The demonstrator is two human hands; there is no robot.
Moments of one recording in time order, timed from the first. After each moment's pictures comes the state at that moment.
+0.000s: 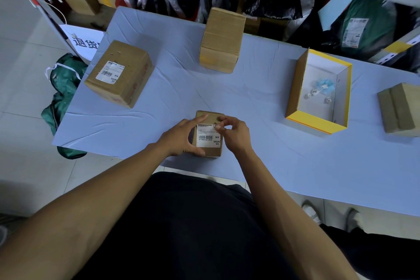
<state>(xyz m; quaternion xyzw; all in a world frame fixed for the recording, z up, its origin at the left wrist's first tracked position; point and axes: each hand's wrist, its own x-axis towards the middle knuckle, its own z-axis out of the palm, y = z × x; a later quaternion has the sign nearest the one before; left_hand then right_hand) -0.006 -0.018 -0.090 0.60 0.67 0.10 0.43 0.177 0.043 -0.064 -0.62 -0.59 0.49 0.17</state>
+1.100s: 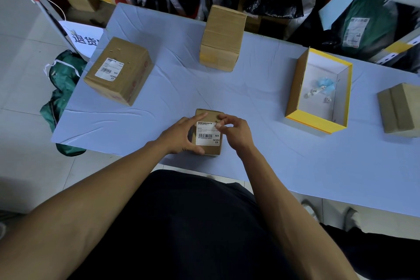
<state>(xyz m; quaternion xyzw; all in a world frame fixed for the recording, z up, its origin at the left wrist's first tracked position) -0.007 -0.019 -0.095 0.58 0.66 0.12 0.46 0.182 0.047 -0.062 -0.60 -0.55 0.55 0.17</state>
